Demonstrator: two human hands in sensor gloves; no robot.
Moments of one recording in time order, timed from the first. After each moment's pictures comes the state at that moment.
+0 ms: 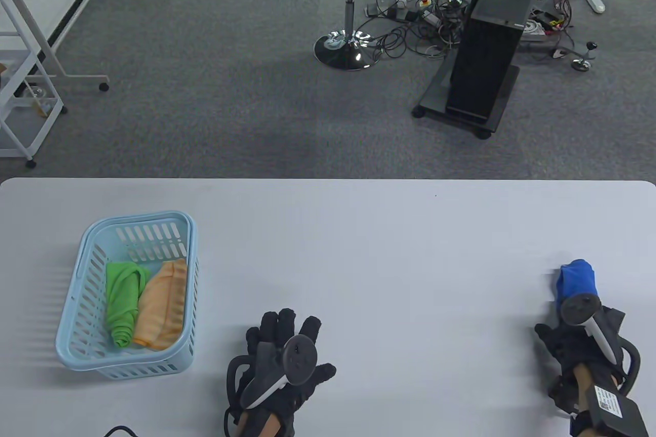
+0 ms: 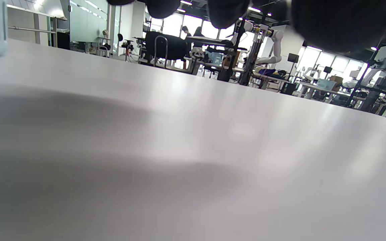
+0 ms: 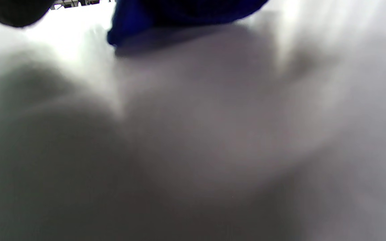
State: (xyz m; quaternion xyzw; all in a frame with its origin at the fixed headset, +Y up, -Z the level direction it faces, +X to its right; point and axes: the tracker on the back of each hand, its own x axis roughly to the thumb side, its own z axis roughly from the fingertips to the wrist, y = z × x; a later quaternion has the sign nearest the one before) left_hand -0.103 -0.742 -0.250 -0.09 -0.07 0.09 0.99; right_hand 0.436 -0.792 -0.321 -0.29 0.16 0.94 0.11
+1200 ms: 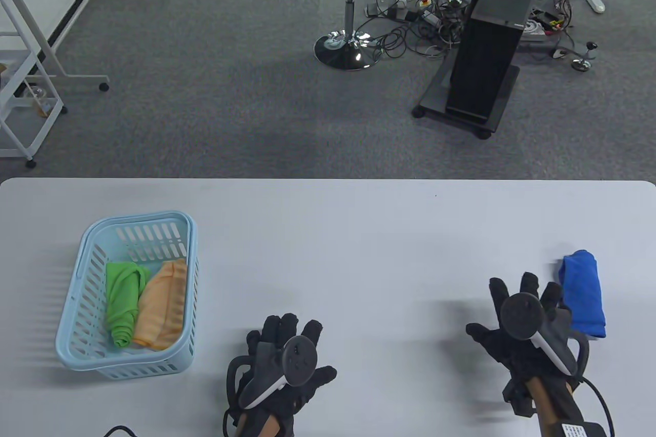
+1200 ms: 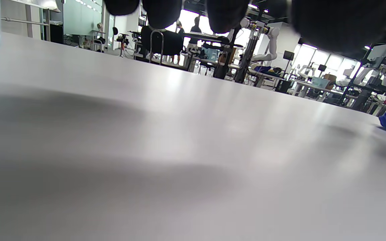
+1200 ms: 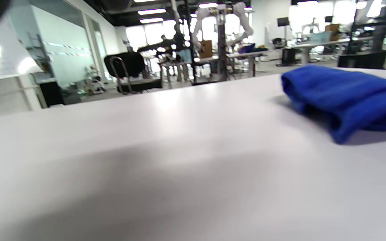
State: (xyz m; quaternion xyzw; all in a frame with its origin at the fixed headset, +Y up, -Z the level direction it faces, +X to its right) left_hand -0.104 -0.740 -0.248 -0.09 -0.09 0.10 0.99; right_hand 0.289 -0.708 -0.287 -0.08 0.02 0.99 0.09
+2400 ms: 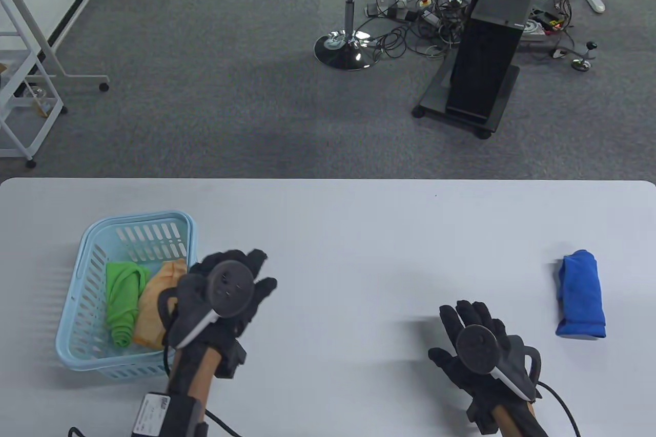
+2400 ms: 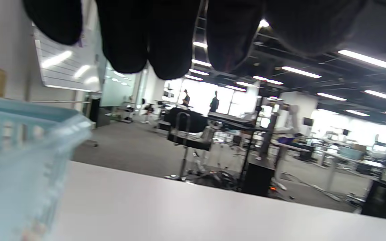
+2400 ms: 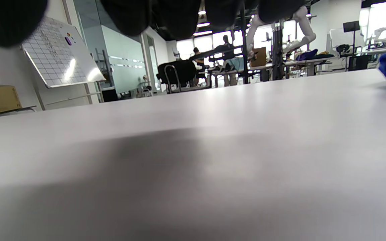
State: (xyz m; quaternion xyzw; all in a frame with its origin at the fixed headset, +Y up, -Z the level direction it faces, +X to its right) left_hand -0.213 -0.583 -0.314 0.05 0.00 0.11 0.99; right_hand 0.237 -0.742 -0.269 0.03 0.00 1.00 0.09
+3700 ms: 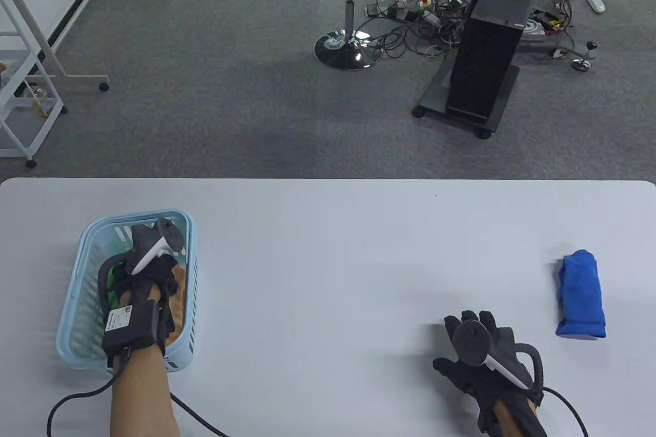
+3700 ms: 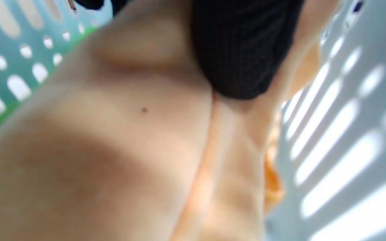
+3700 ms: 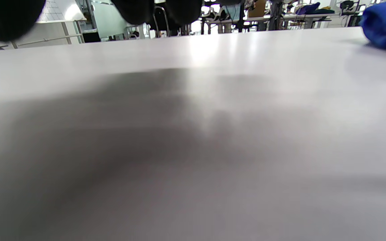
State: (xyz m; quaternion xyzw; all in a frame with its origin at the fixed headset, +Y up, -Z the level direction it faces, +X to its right) left_hand -0.330 -0.697 -0.415 -0.23 0.21 0.02 0.95; right_hand 0.246 -0.763 -0.277 0.01 0.12 0.99 0.05
